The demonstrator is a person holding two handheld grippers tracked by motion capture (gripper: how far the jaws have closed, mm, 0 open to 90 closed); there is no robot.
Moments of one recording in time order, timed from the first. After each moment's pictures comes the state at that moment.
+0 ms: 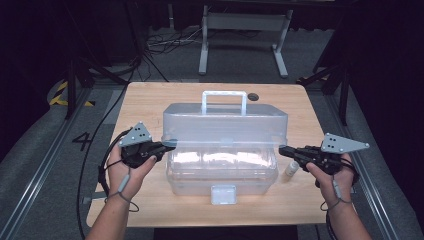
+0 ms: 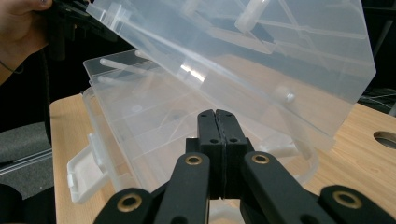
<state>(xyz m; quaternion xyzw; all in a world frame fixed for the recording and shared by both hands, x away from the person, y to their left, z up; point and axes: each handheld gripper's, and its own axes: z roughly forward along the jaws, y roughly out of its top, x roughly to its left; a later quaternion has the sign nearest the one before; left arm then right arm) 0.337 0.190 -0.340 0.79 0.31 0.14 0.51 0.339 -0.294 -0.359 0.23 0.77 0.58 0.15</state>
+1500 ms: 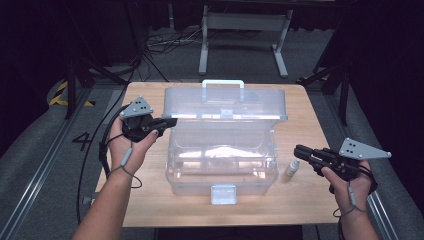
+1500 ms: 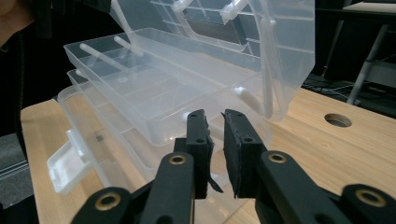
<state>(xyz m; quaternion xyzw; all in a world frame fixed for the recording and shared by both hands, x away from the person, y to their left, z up) 0.374 0.186 -0.302 0.78 0.33 0.16 0.50 0.323 -0.326 -0.357 0.27 0.75 0.57 0.19</state>
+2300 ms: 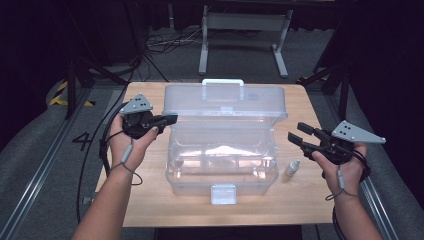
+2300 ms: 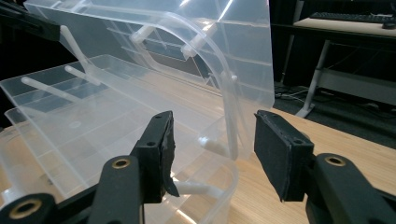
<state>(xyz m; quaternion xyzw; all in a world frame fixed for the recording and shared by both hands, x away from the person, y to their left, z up) 0.380 0.186 -0.299 0.78 0.33 0.16 0.51 0.346 -0.301 -0.329 0.32 0.72 0.56 0.25</state>
